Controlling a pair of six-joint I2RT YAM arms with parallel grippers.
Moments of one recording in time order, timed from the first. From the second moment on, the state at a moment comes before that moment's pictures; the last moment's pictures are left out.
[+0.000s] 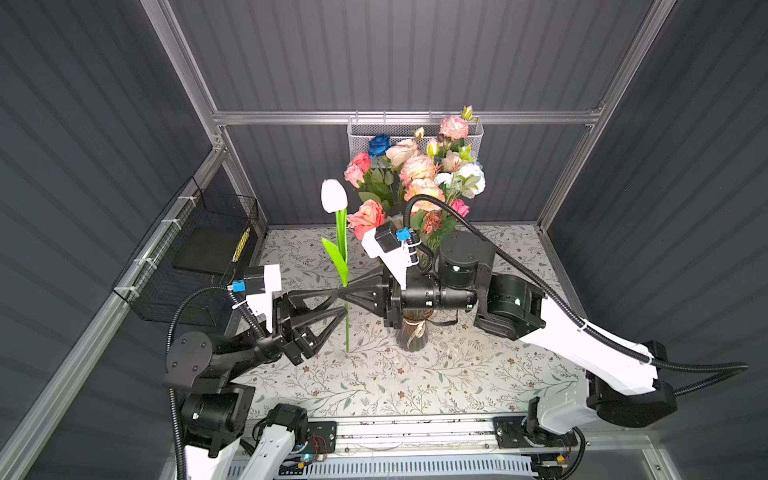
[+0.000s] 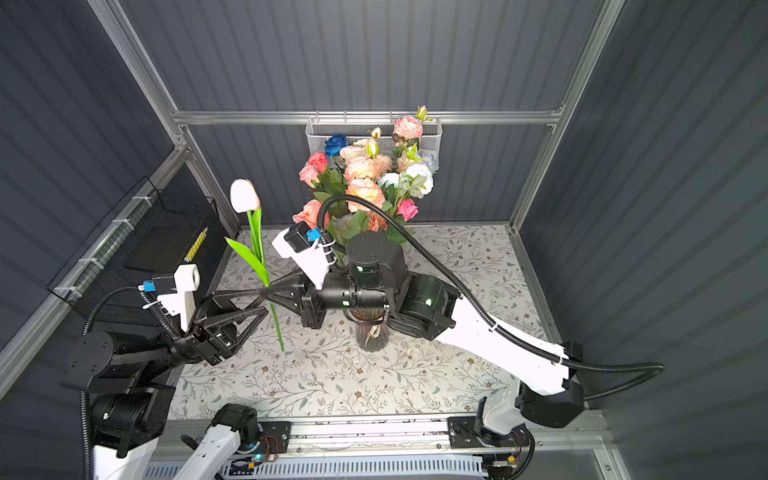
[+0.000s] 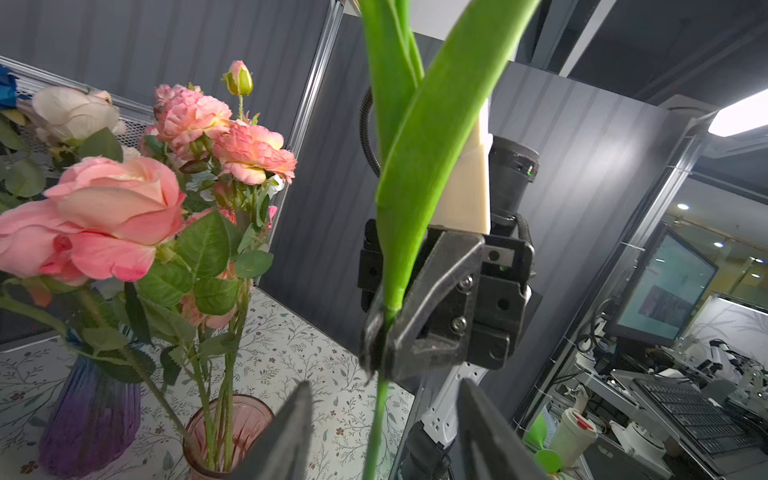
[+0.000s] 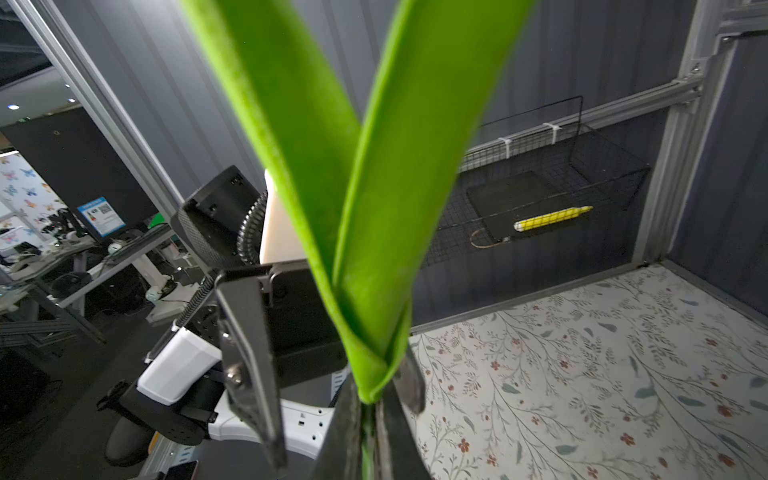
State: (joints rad) left arm -0.24 0.53 1.04 -0.18 0.89 -0.67; right arm 1.18 1.45 1.76 -0.36 -0.32 0.25
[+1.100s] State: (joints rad) left arm -0.24 0.43 0.88 -0.56 0.33 -0.59; right arm 0.94 1.12 1.02 0.00 0.17 0.08
